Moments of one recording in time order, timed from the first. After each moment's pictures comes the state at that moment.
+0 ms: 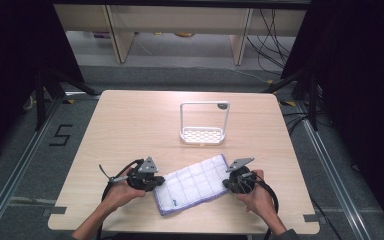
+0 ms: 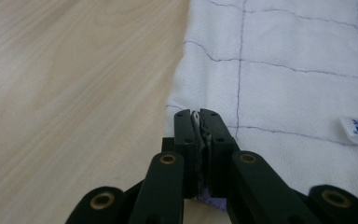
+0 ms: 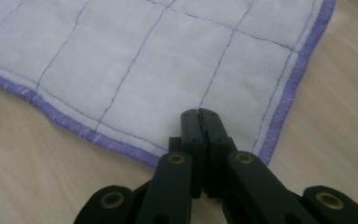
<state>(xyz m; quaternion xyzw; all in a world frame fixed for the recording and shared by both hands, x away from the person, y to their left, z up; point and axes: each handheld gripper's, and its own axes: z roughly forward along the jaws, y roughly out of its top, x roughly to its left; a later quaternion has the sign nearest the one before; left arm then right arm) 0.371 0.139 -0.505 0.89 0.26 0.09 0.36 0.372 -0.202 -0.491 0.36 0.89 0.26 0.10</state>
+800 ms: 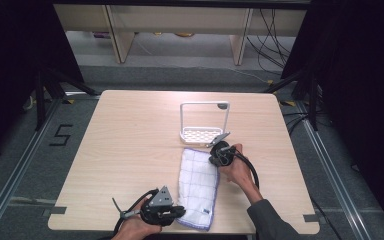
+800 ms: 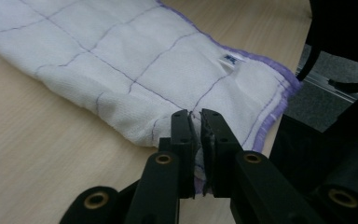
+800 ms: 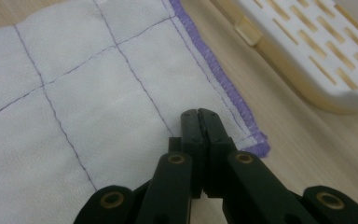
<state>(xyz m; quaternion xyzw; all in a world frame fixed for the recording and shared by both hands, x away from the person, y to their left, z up) 0.289 0.085 -0.505 0.86 0.27 0.03 0.43 0.456 -0.153 -0.490 0.32 0.91 0.24 0.13</state>
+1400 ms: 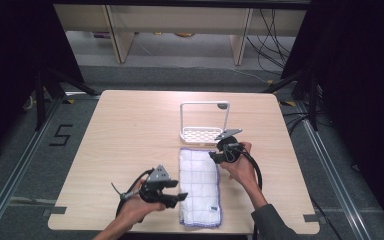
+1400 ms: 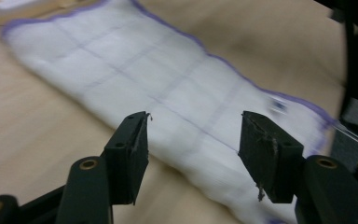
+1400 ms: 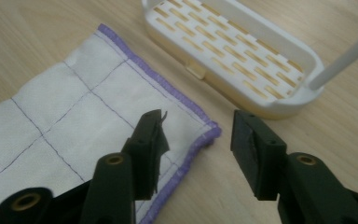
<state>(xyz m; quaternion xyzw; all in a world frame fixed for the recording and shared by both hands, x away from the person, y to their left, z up) 0.352 0.096 -0.484 0.83 0.33 0.06 0.45 0.449 -0.167 -0.469 0.40 0.85 0.31 0.16</state>
